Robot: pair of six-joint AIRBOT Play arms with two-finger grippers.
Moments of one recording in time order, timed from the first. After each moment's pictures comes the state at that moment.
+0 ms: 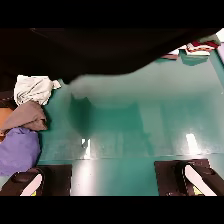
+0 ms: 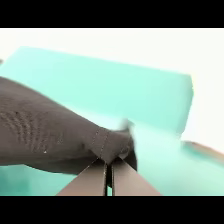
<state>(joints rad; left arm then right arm) -0.05 -0.75 1.84 1.31 -0.82 -1.37 -0.28 -0.84 1.68 -0.92 1.23 1.23</state>
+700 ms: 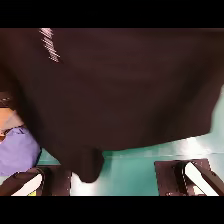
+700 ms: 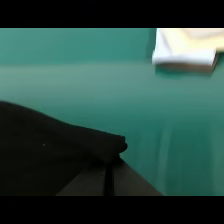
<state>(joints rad) -0.05 -1.06 1.80 1.35 -1.05 -1.43 -0.46 -0.93 1.57 -0.97 1.45 1.35</state>
